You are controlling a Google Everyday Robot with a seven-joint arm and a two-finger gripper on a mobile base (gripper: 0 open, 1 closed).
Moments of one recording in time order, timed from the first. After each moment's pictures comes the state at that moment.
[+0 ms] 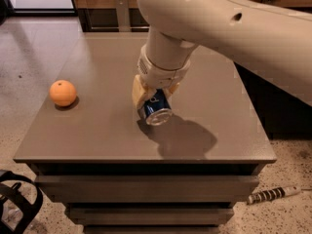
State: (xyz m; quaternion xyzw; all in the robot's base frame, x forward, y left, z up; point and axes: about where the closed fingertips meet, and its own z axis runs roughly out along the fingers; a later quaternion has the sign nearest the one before) arm 0.515 0.006 0.874 -0.21 0.96 0.07 0.15
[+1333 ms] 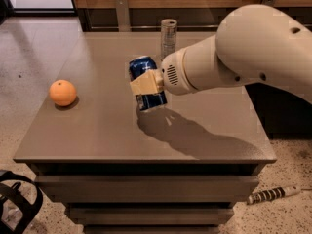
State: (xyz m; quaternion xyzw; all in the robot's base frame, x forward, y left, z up) arm 0.523 0.008 0.910 -0.26 0.86 0.24 0.36
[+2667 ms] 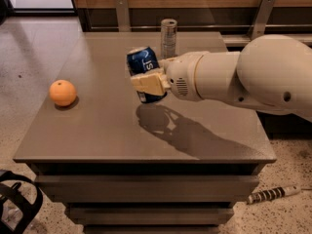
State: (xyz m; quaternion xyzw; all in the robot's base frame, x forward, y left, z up) arm 0.528 0.006 0.935 -0.34 0.76 0.24 0.50
